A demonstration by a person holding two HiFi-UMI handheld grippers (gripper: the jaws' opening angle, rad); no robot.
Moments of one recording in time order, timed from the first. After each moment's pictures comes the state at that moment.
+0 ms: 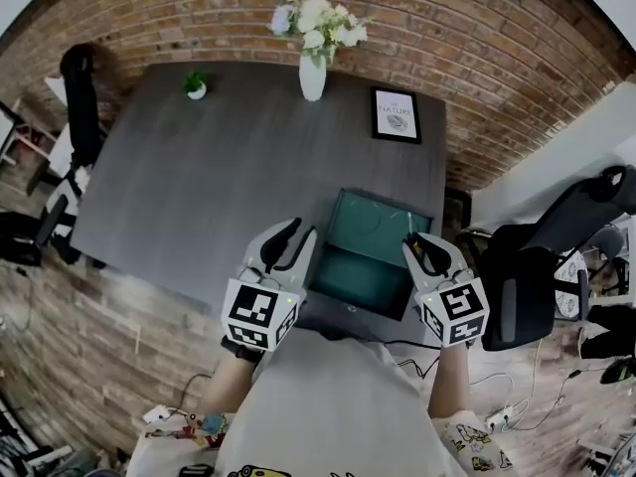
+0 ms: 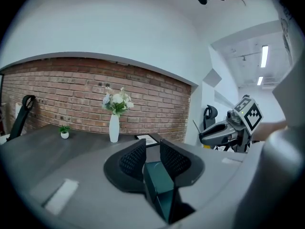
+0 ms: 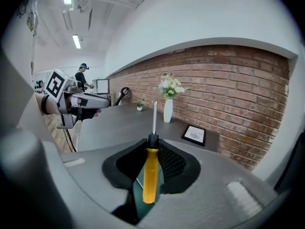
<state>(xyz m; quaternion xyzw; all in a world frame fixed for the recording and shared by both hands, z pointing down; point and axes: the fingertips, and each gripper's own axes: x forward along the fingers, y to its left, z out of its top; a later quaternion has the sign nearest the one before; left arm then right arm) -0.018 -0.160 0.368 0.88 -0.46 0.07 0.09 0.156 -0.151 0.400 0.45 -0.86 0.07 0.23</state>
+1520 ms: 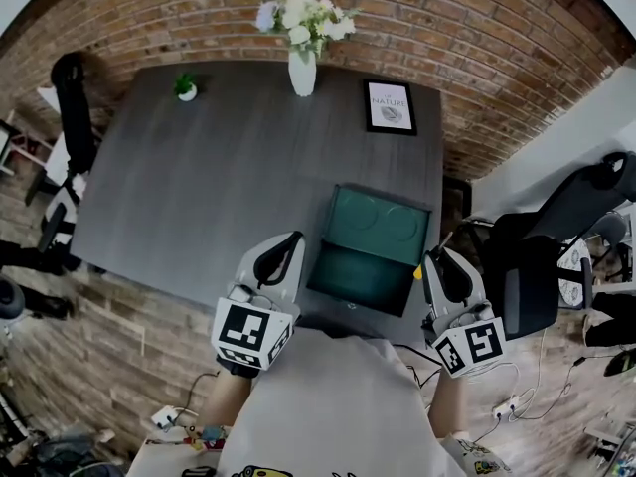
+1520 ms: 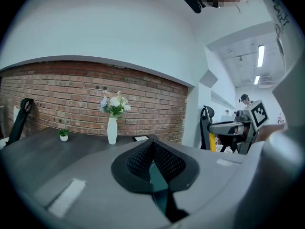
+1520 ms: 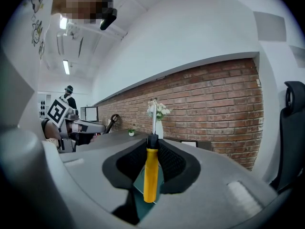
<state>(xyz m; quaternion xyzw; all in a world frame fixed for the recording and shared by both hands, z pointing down) -0.013 -0.141 0.352 0.89 -0.45 0.07 0.08 0.189 -0.113 0.347 0.52 -0.85 0.07 0.06</state>
